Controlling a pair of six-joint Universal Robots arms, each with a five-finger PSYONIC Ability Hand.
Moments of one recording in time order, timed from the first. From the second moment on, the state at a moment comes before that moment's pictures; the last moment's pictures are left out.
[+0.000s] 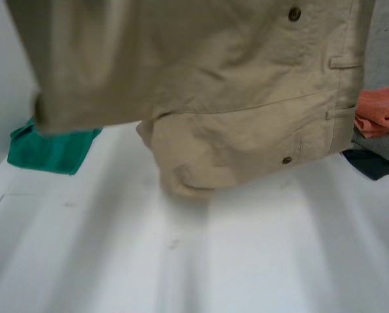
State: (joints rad) left arm 4.08 -1.60 -0.79 2.81 -1.57 3.51; right arm 1.81 -1.36 0.67 0.35 1.50 2.91; left_hand 1.15 1.20 1.19 1.19 0.98; right_hand 1.12 1.17 1.19 1.19 0.99
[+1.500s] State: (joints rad) left arm 4.02 -1.97 -1.61 3.01 -1.70 3.79; right arm 1.89 -1.13 1.50 0.24 1.42 2.50; left_hand 1.15 1.20 1.19 1.20 1.01; right_hand 1.12 1.17 1.19 1.20 1.01
